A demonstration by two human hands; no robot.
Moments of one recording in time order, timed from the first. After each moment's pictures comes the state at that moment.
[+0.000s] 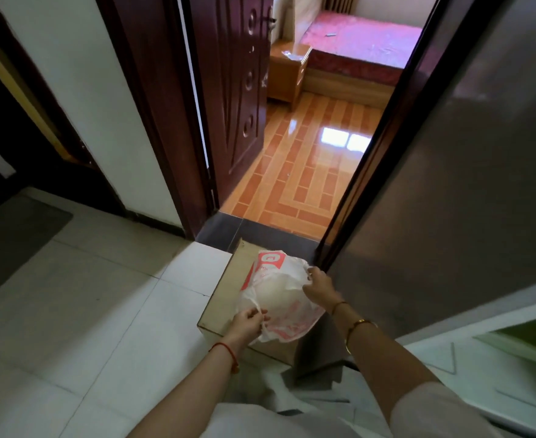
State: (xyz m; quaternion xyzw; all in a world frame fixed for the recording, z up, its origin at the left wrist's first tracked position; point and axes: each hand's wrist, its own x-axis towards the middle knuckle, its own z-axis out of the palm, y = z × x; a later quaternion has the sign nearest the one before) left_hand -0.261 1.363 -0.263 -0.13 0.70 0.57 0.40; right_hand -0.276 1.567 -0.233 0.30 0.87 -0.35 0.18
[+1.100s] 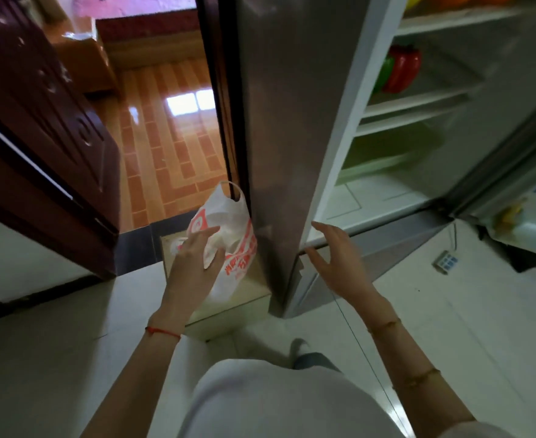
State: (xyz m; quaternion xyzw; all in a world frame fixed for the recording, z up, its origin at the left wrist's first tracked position) left_hand -0.261 1.311 -0.129 0.46 0.80 0.36 0.13; right_hand -0.034 1.464 -0.119 0.42 0.84 -0.30 -0.16
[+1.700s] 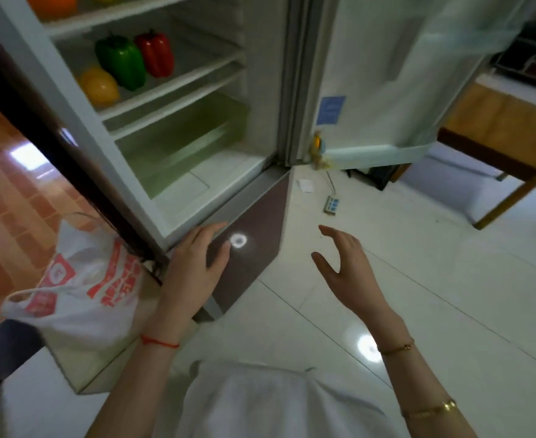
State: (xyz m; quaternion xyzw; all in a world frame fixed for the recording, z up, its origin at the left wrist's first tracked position) left_hand 0.001 1.381 -0.087 0.67 0.64 0.33 0.17; right_hand 0.270 1.394 -0.099 0.61 0.73 -0.20 -0.26
